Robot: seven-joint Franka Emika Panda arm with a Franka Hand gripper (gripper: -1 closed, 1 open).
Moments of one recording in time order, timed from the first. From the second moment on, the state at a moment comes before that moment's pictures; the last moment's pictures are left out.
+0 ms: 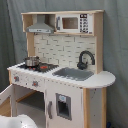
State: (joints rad) arm -0.53 -1.04 1.85 -1.96 -1.04 2.23 1.03
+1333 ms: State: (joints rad) arm -0.59 -1.04 1.97 -2.03 -0.85 2.29 1.32
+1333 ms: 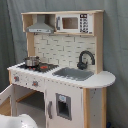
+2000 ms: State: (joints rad) arm -0.60 -1.02 1.94 -2.16 -0.76 2.33 1.39
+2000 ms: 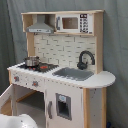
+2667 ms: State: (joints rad) arm -0.64 -0.98 1.88 -2.33 -0.76 2.39 1.43
